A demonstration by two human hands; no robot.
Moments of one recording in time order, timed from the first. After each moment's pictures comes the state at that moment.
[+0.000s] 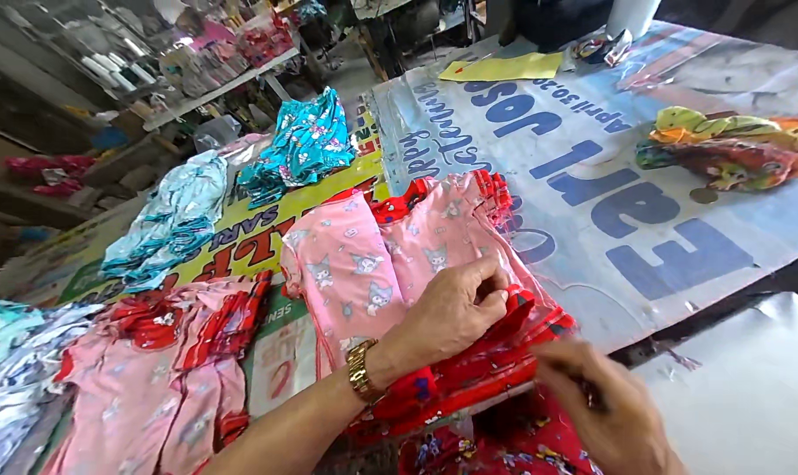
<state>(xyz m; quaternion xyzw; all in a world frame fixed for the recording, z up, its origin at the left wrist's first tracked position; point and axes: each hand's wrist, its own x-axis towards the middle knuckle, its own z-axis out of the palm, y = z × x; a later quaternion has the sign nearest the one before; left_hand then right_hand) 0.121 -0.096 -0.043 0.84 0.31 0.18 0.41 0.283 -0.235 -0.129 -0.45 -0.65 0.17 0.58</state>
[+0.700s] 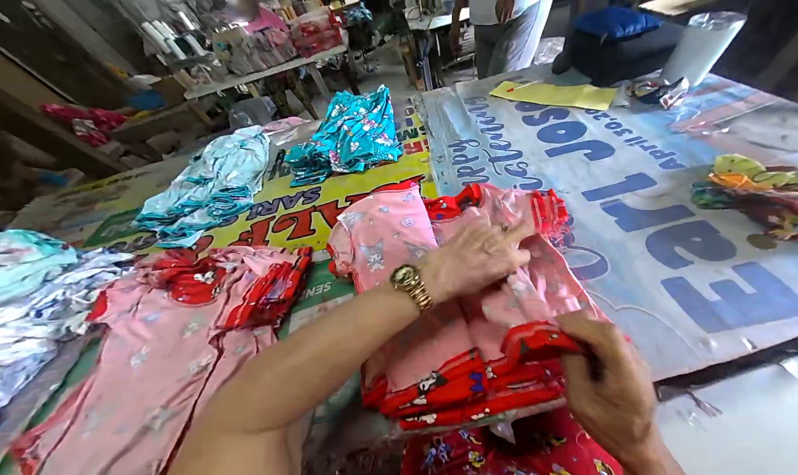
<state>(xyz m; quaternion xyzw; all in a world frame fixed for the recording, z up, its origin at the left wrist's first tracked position) 0.092 -0.018 -0.043 0.99 0.11 0.08 -0.09 0.236 -0.188 -0.110 -0.45 -0.68 -0.02 0.58</state>
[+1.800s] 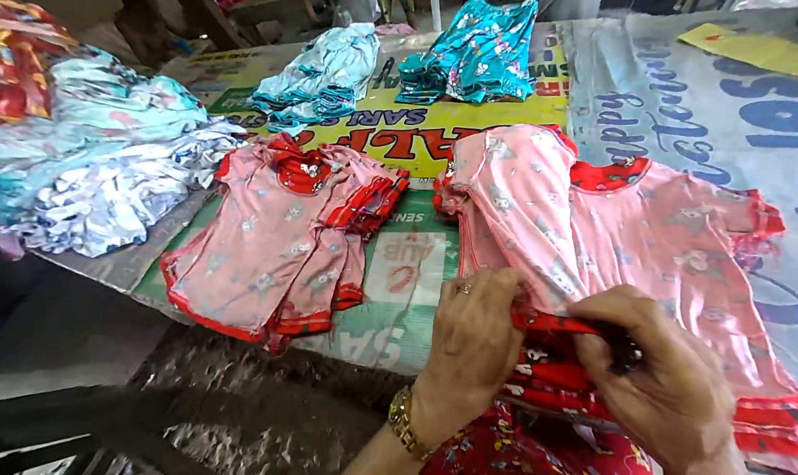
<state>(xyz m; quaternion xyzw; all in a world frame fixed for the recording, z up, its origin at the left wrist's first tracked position) -0.021 -0.172 -0.093 0.73 0.54 0.41 -0.06 0.158 -0.154 -0.078 -0.33 -0.80 0.12 0.49</state>
